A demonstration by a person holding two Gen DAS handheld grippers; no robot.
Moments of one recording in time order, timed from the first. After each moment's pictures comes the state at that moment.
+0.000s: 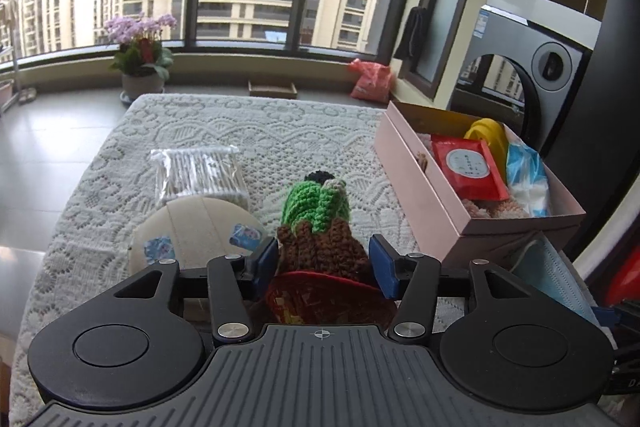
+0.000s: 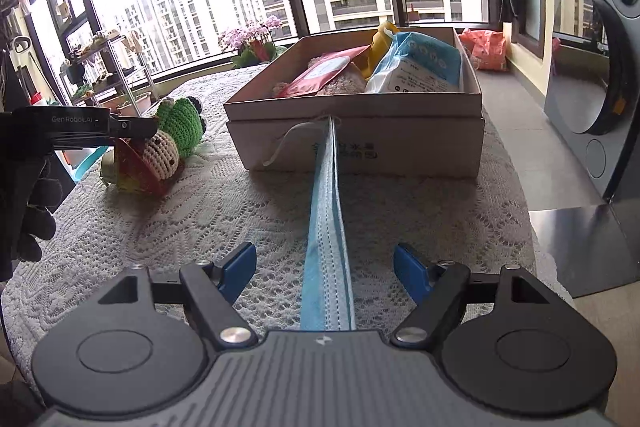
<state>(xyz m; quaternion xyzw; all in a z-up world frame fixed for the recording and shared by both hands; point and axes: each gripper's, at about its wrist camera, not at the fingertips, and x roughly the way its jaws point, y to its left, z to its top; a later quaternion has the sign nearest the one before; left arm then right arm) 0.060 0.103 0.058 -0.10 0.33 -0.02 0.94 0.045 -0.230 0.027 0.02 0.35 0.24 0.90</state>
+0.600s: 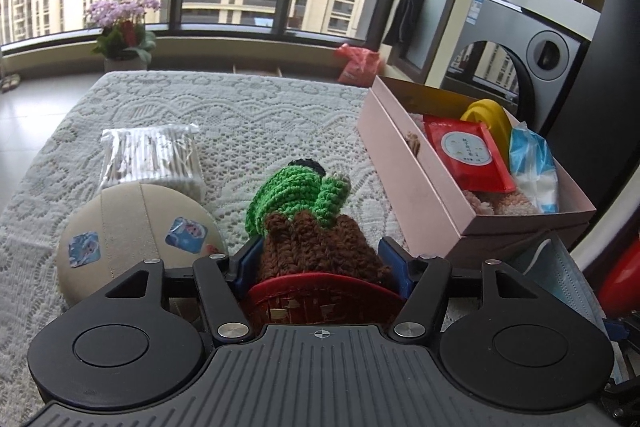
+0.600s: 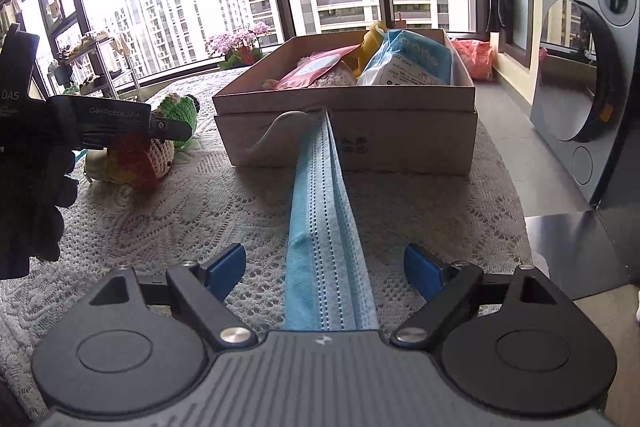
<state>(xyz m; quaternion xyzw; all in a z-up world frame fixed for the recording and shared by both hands) 0.086 0.081 0.033 -0.10 0.34 -0.04 0.94 0.038 -0.227 0.018 0.01 0.34 0.22 0.91</state>
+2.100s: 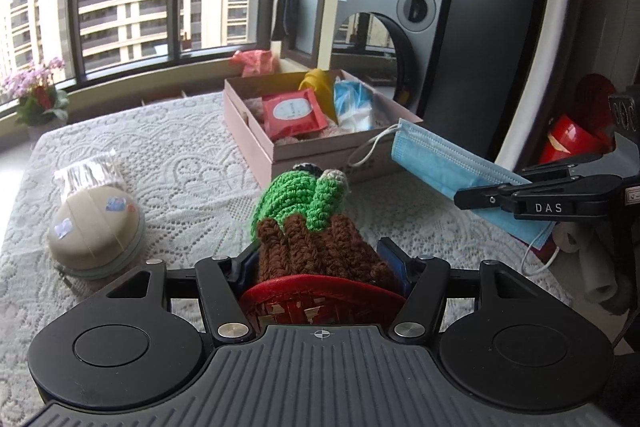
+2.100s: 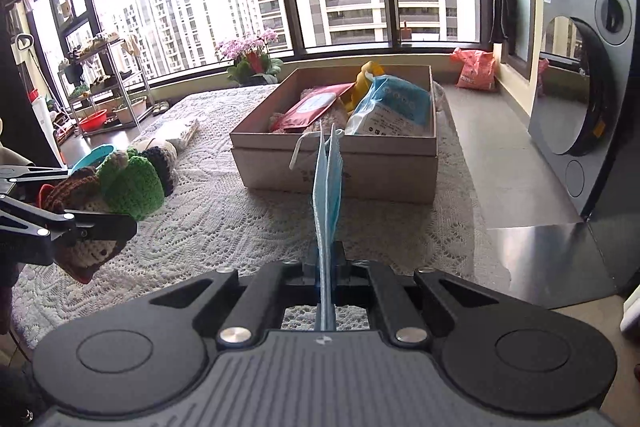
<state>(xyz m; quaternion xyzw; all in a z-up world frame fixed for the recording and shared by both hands) -0.020 0.023 0.085 0.01 0.31 -0.19 0.93 0.014 -0.265 0.077 0.01 0.33 0.23 0.92</state>
